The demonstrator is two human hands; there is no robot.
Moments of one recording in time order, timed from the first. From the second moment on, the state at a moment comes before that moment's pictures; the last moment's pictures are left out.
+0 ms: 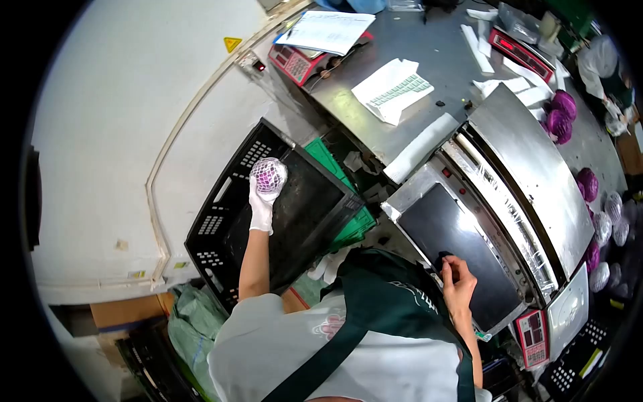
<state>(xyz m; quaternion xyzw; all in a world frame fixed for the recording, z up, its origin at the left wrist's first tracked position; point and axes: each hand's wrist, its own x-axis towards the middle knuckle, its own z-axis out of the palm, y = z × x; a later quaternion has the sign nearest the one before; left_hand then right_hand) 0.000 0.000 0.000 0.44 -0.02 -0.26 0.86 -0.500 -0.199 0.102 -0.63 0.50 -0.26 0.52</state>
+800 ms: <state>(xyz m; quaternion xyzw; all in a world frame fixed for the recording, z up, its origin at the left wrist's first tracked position) 0.056 -0.123 -0.003 0.91 -0.03 0.22 0.35 -0.584 -0.524 0.207 -0.70 0.52 -0.26 0.41</state>
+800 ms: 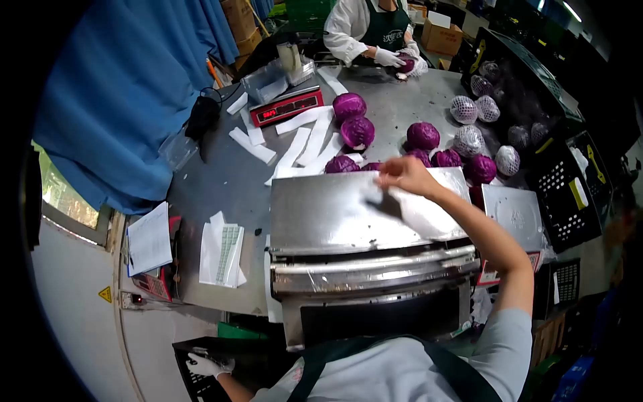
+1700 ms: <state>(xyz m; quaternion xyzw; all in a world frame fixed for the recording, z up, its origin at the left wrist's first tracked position) -0.191 -0.695 0.013 0.65 -0.68 -0.25 0.24 -0.628 -0.710 0.121 -0.35 0.65 -0.38 0.56</state>
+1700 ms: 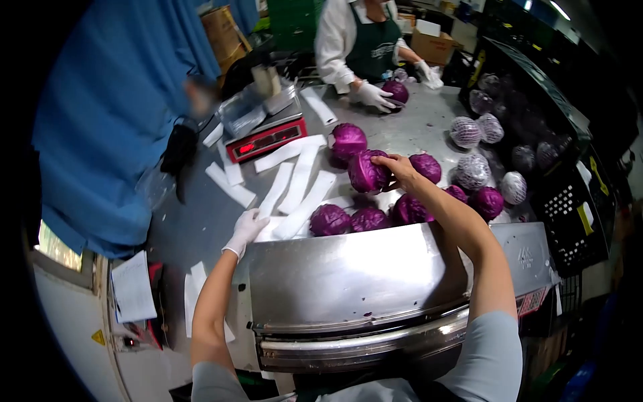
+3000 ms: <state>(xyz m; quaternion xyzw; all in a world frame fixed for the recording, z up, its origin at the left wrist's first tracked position) -0.398 -0.309 0.256 0.36 -0.79 -0.34 0.36 -0.800 -0.269 0.212 -0.51 0.69 -0.52 0.04</state>
